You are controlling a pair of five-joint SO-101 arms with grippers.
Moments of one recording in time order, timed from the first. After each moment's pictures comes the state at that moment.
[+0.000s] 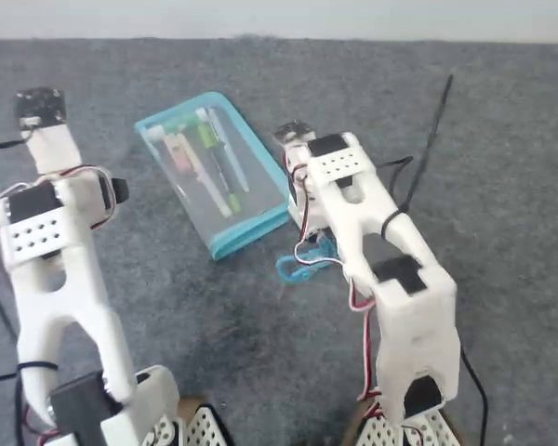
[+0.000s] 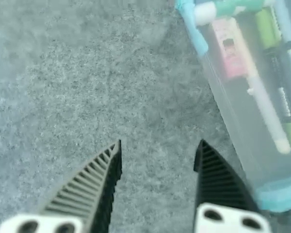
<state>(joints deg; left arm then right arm) -27.8 -16.8 27.0 63.6 -5.3 -24.6 28.7 -12.7 81.2 8.1</state>
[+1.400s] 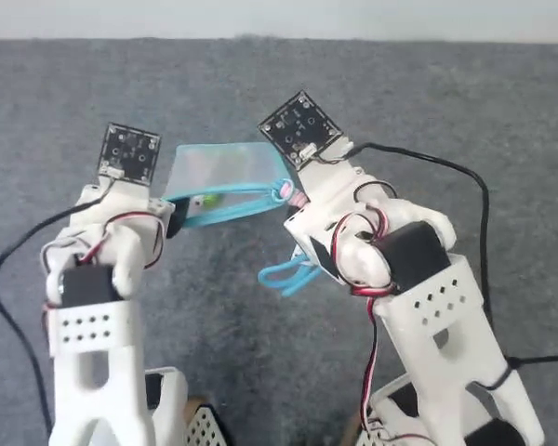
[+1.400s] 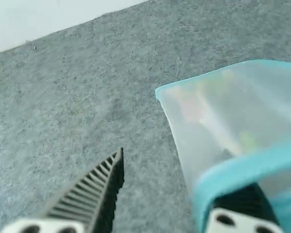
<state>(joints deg) -14.0 -50.7 51.3 53.8 -16.6 -33.5 -33.9 12.3 78.9 12.3</state>
